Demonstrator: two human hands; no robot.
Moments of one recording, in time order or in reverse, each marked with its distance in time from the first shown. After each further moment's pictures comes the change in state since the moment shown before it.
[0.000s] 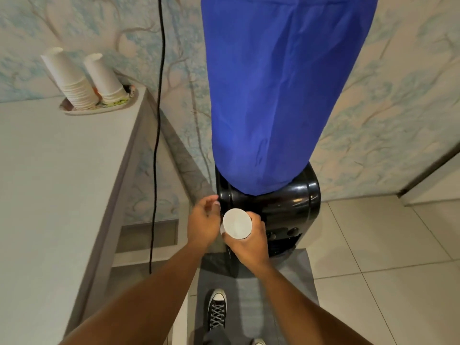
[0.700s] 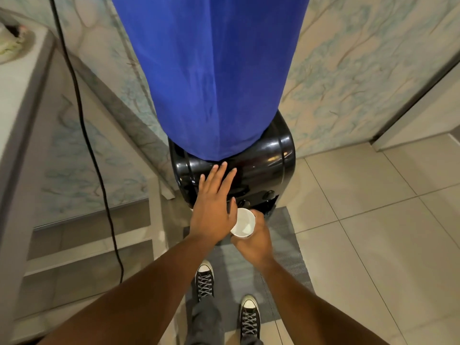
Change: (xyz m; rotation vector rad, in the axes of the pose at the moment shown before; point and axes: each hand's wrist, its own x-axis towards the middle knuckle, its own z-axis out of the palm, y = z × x) left_hand -0.020 -0.041 0.094 0.728 -0.266 0.716; right_hand -0.010 0.132 -0.036 -0.066 0.101 0.168
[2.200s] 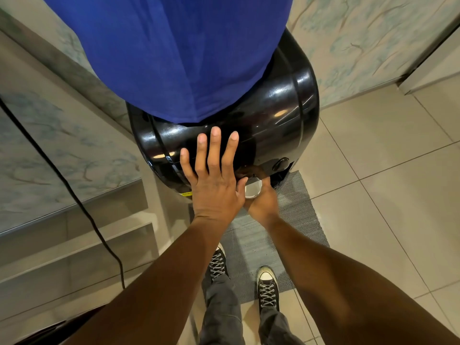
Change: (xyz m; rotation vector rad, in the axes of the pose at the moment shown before) left_hand 0.015 -0.023 0.084 0.521 0.257 0.043; right_hand 0.103 0.097 0.053 0.158 0.008 0.080
